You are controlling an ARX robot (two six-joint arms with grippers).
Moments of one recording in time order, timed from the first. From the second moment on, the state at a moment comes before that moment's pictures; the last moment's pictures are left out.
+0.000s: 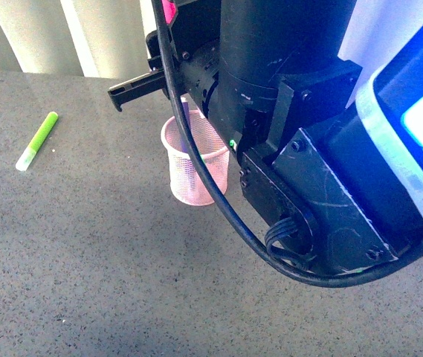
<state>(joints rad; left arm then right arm) 0.00 0.00 0.01 0.00 0.00 0.00 0.66 2.31 1.10 1.27 0.11 -0.17</state>
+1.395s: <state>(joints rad) 0.00 0.00 0.01 0.00 0.00 0.00 0.66 2.31 1.04 1.29 0.14 -0.18</state>
